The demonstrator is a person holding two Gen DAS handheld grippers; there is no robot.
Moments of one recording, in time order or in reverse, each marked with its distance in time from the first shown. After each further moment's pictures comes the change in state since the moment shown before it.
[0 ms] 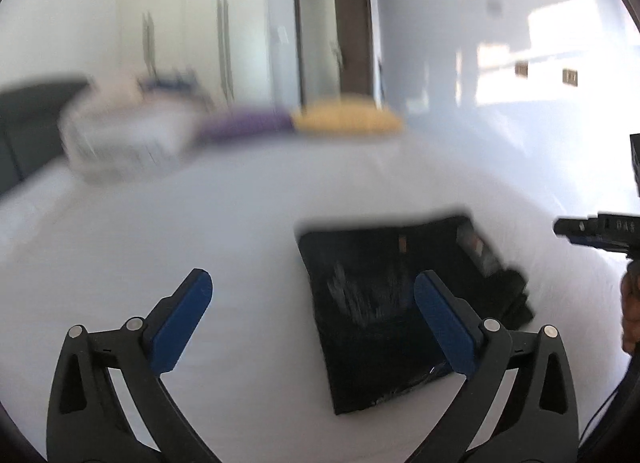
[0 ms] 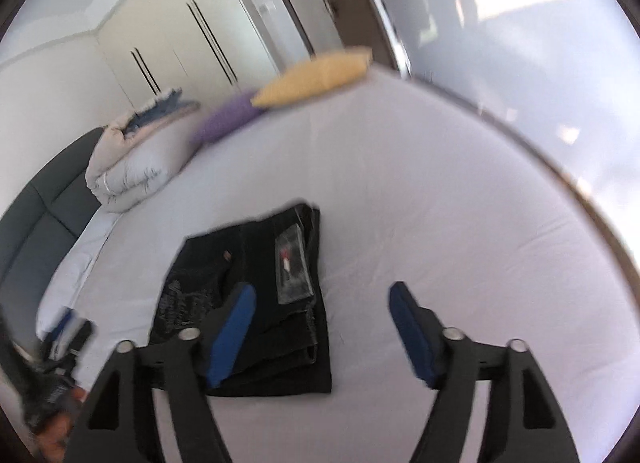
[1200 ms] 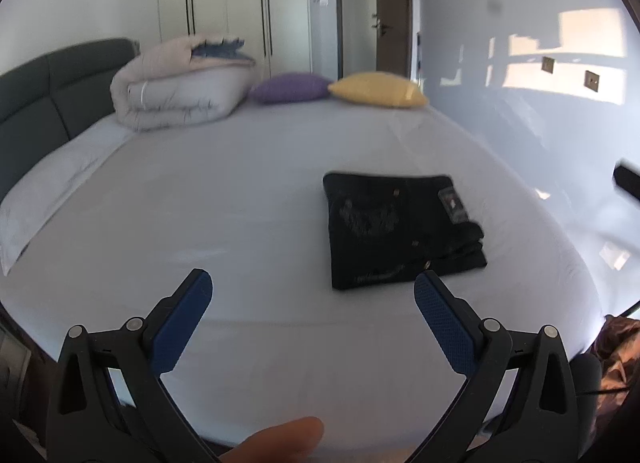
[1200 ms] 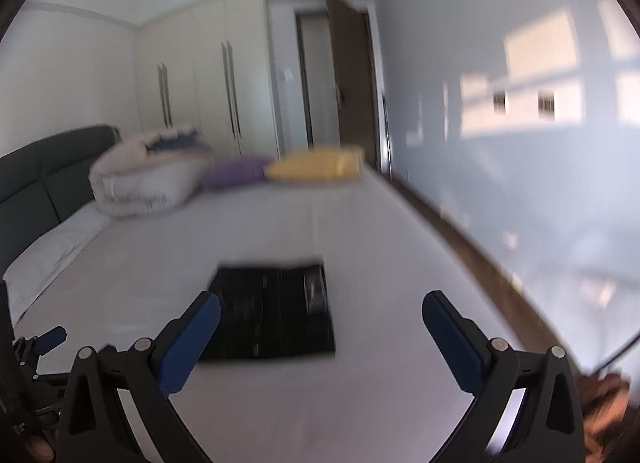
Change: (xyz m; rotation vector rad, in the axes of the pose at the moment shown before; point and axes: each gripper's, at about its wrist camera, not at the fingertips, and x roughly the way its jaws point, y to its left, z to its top) left arm -0.139 0.001 -0.009 -0.112 0.255 0.093; right arm -0.179 0.106 -0.039 -0.176 -0.189 -0.181
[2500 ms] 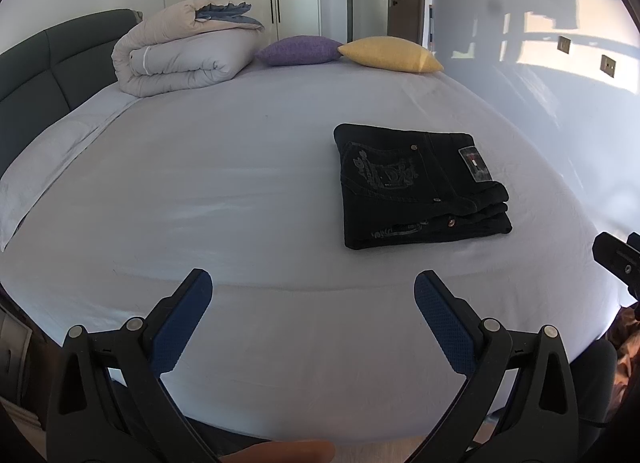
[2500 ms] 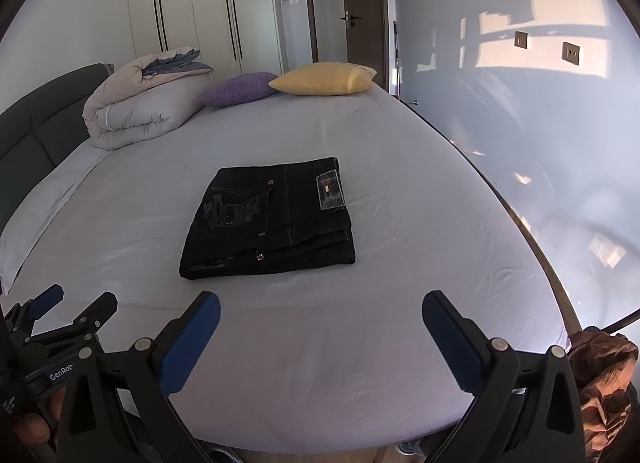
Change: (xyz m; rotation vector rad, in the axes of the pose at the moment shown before) left arm 0.061 0.002 -0.034 -0.019 0.107 0.022; right arm 0.045 0.022 -0.060 -0.051 0.229 0.004
